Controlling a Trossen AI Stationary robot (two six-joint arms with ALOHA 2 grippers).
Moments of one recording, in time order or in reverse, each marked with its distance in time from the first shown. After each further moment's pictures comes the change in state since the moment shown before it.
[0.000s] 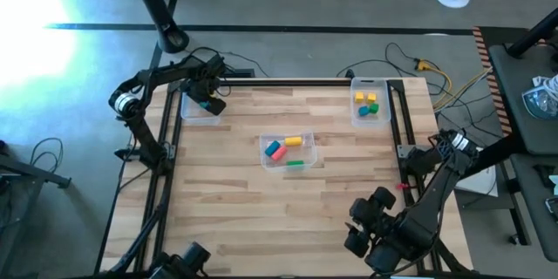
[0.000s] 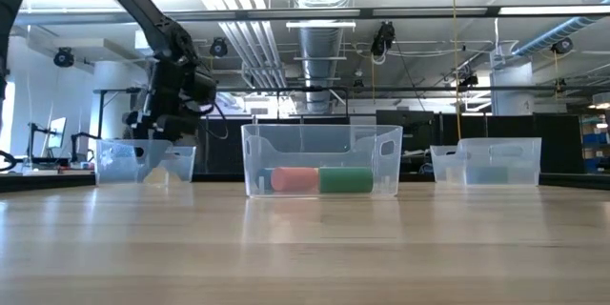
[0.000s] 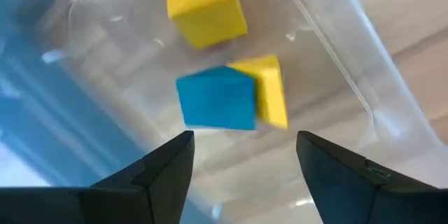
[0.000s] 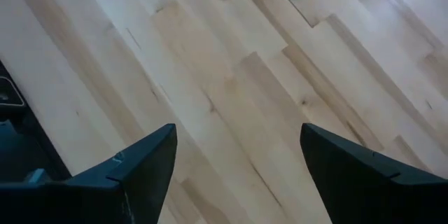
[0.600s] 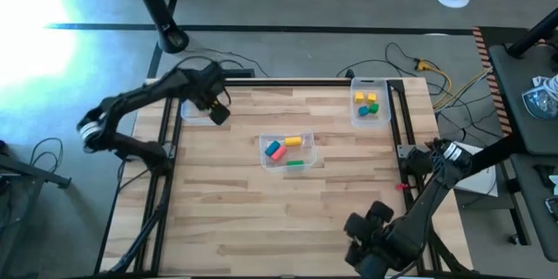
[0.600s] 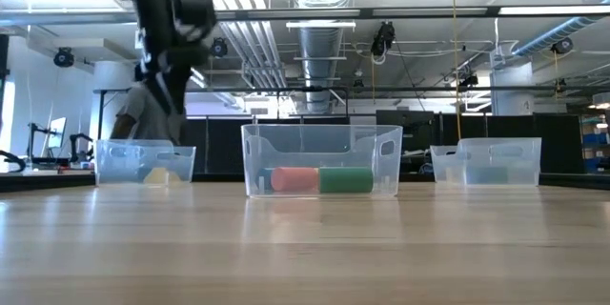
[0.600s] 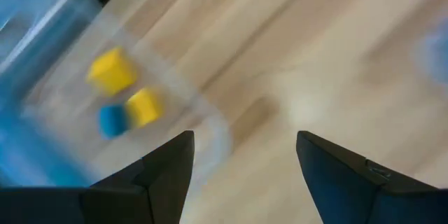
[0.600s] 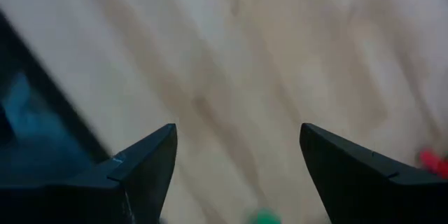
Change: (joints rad) left arm -0.320 -0.412 -0.073 0.027 0.063 -0.129; right arm 0.002 0.111 -0.001 0.070 -0.334 -0.081
